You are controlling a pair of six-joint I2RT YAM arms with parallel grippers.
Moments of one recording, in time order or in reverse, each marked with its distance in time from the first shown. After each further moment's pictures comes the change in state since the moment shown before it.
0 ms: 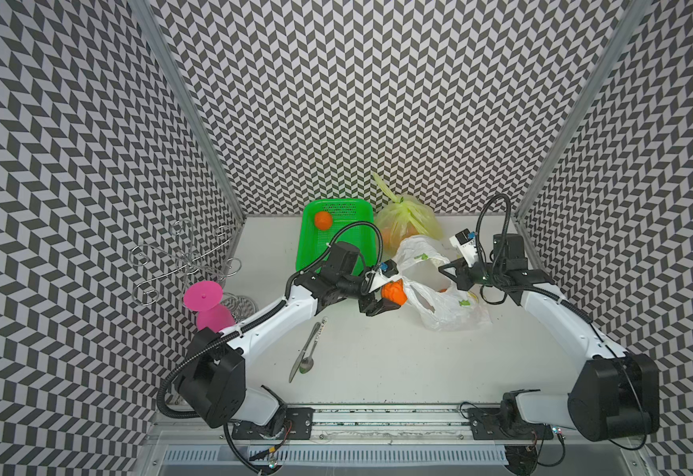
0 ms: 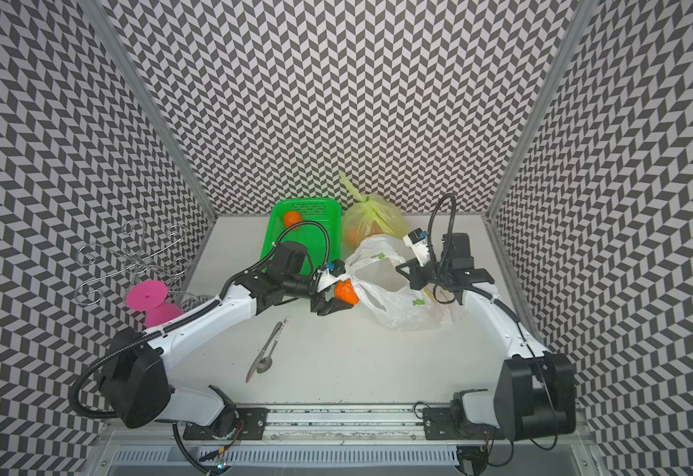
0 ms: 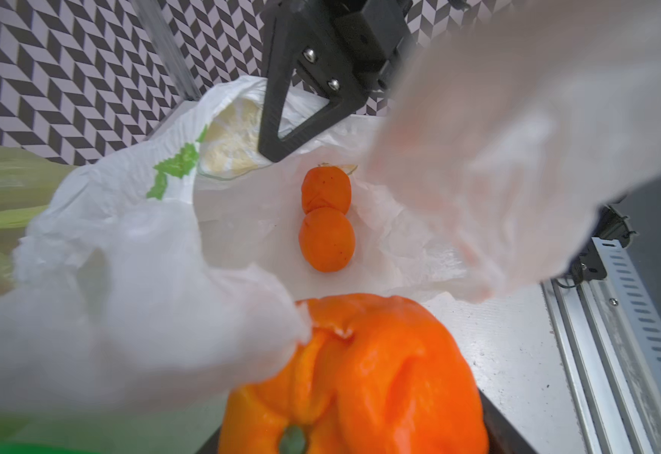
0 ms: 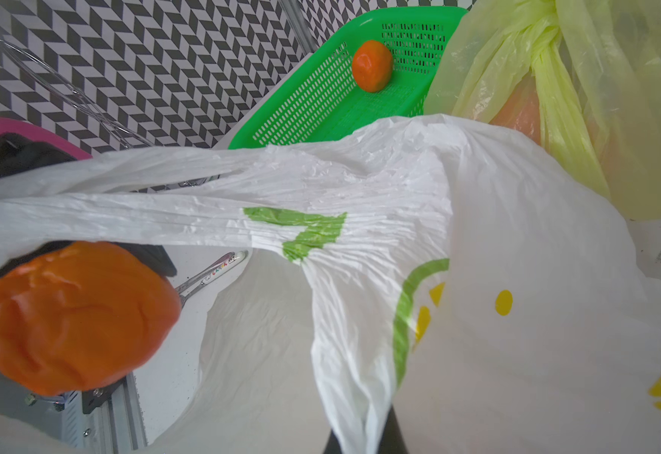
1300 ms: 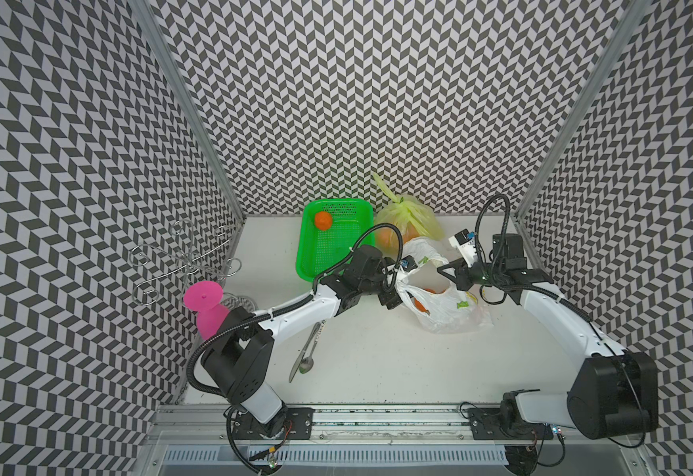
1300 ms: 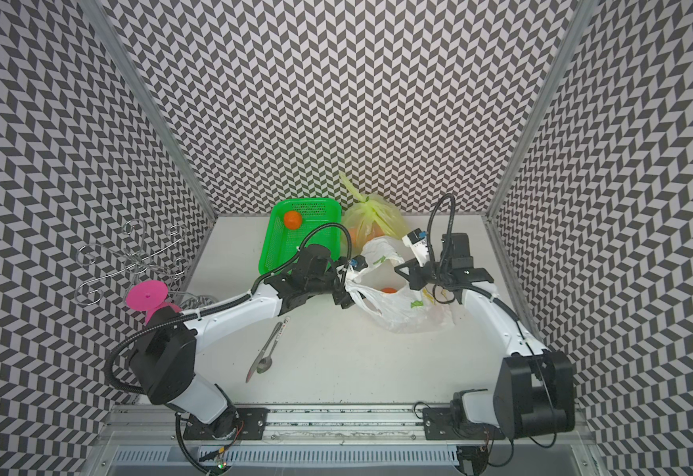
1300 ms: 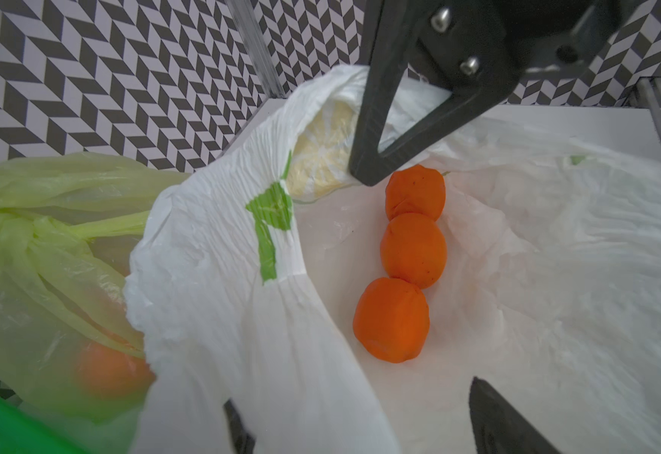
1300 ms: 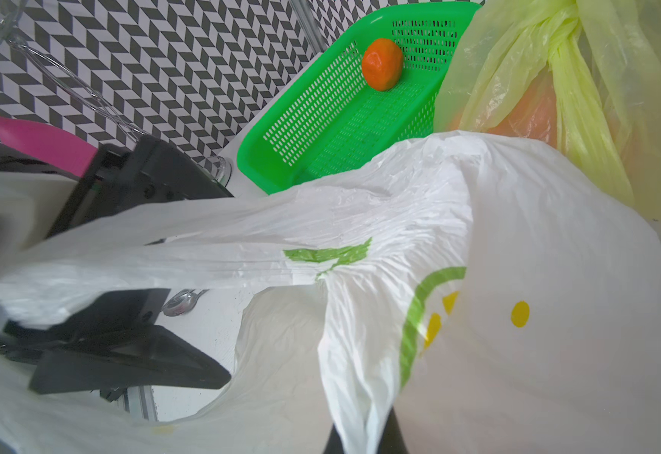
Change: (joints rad) left arm -0.104 0.121 0.027 0.236 -0.319 -0.063; right arm 0.000 0.010 0.004 -0.006 -0.022 0.005
